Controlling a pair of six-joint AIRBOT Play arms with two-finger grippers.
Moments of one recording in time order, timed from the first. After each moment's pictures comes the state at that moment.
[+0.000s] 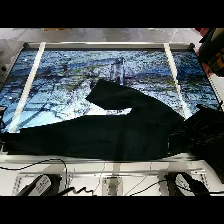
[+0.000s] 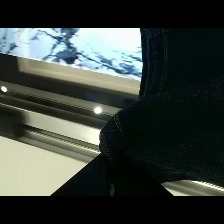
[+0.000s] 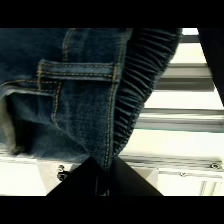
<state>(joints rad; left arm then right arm) 0.62 -1.04 0.79 1.94 -1.02 -1.11 -0.45 -0.92 0.85 -1.46 1.64 1.21</state>
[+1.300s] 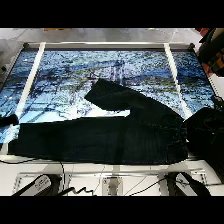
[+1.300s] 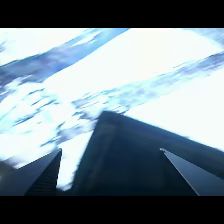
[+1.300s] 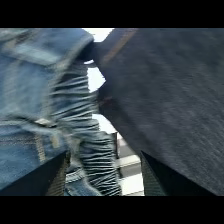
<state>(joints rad) 0.64 -1.16 0.92 1.50 -0.81 -1.24 -0.57 -1.00 0.84 -1.47 1.23 1.37</state>
